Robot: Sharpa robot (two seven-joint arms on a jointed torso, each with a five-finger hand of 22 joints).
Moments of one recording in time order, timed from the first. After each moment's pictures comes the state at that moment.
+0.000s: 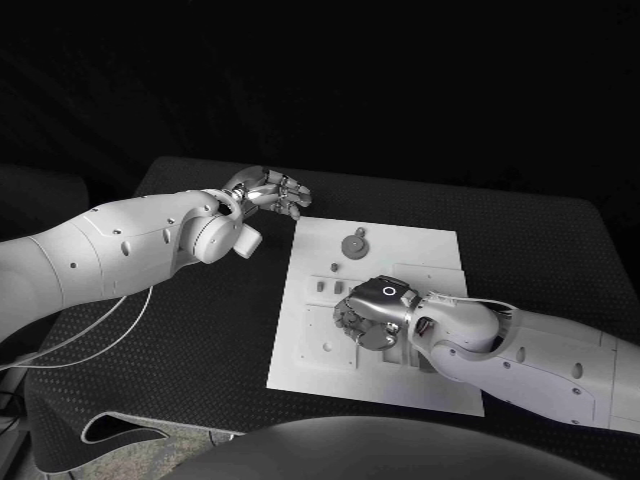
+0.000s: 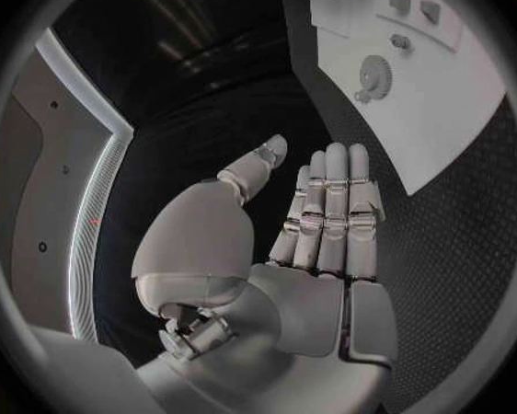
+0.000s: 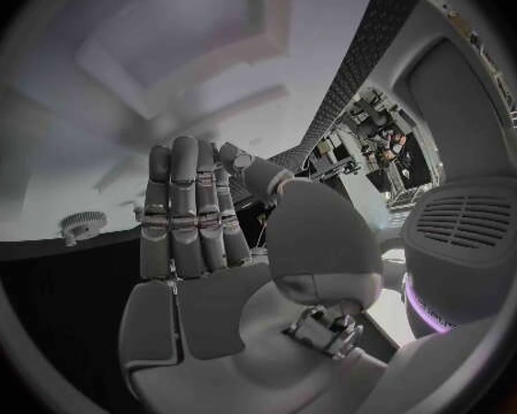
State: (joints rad) left arm 1.20 -0.66 -0.12 1.15 -0.32 -0.16 0.19; left_hand 1.10 -0.09 0.54 -0.28 0.07 0.84 0.18 0.33 0.45 1.15 0.12 0.07 0.36 1.00 0.04 0.71 0.52 0.01 1.03 -0.06 0.07 1.10; right arm 0.93 -0.65 -0.12 1.48 -1.86 -0.32 0.05; right_hand 1.17 -0.06 0.74 -0.29 0.05 0.99 0.12 0.38 0.49 1.30 0.08 0.18 0.13 1.25 -0.02 0.58 0.77 0.26 1.06 0.11 0.37 1.31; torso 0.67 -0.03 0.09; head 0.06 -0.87
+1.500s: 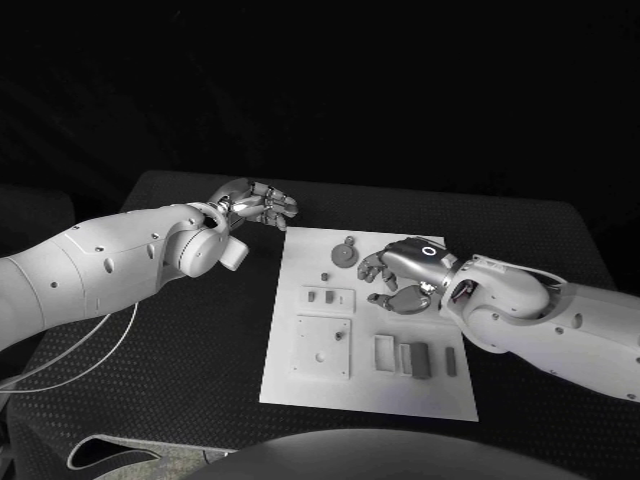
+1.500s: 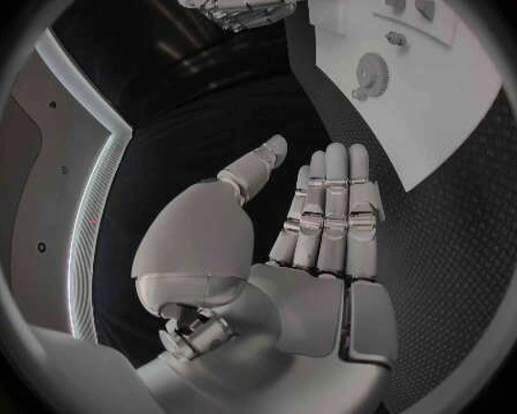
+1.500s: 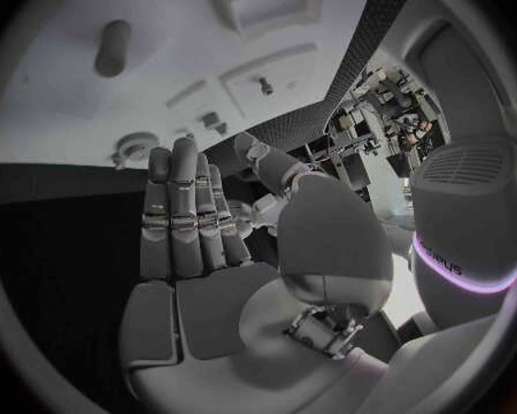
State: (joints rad) left arm 1.20 -0.66 -0.12 1.14 -0.32 -0.16 0.19; left_hand 1.10 -0.09 0.54 -0.28 0.07 0.84 0.19 0.33 0.45 1.15 0.12 0.07 0.36 1.00 0.04 0.71 0.53 0.01 1.03 -0.06 0.07 1.10; right arm 1.04 -0.84 -0.06 1.57 -1.73 -0.39 0.06; right_hand 1.11 -0.23 0.72 -0.23 0.05 0.88 0.17 0.31 0.46 1.18 0.12 0.08 0.10 1.22 0.00 0.55 0.81 0.25 1.04 0.11 0.39 1.31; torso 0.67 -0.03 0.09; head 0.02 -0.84
